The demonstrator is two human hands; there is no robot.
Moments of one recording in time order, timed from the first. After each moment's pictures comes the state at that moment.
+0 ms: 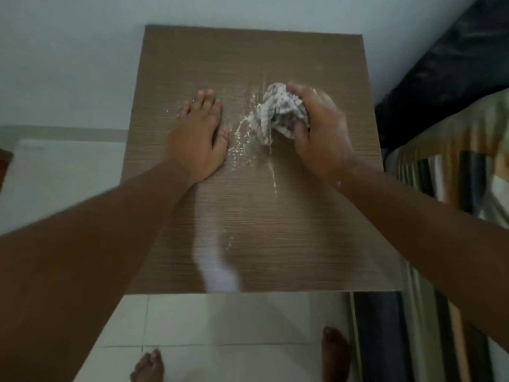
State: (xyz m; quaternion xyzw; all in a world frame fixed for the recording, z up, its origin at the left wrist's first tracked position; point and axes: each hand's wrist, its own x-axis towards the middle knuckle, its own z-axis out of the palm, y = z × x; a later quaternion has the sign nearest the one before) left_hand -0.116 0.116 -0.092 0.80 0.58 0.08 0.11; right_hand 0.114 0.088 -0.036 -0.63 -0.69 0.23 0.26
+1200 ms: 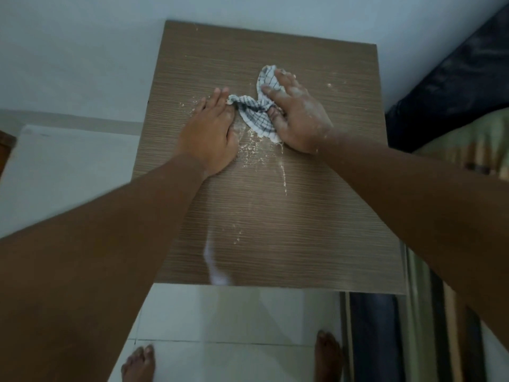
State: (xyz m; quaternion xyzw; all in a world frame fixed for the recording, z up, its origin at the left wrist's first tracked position) left_hand -0.118 0.117 -0.095 0.80 0.58 0.09 0.08; right_hand 0.091 0.157 -0.075 -0.56 -0.80 0.18 0.07
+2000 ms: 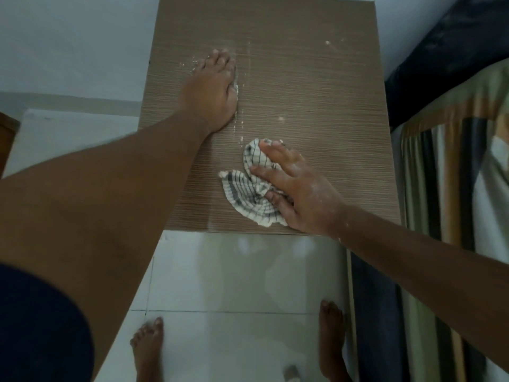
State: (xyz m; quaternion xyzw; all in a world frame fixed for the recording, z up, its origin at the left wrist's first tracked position) left_hand -0.118 0.109 -0.092 0.80 0.59 0.08 0.08; right_hand 0.101 -0.048 -0.092 -0.44 -0.87 0.22 0.08
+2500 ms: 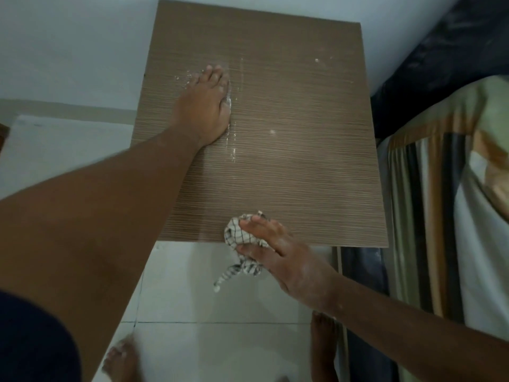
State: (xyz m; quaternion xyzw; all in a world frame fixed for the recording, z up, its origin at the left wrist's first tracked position) left_hand -0.118 0.108 -0.092 0.80 0.59 0.08 0.09; right_hand 0.099 -0.136 -0.102 -0.38 -0.88 0.26 0.11
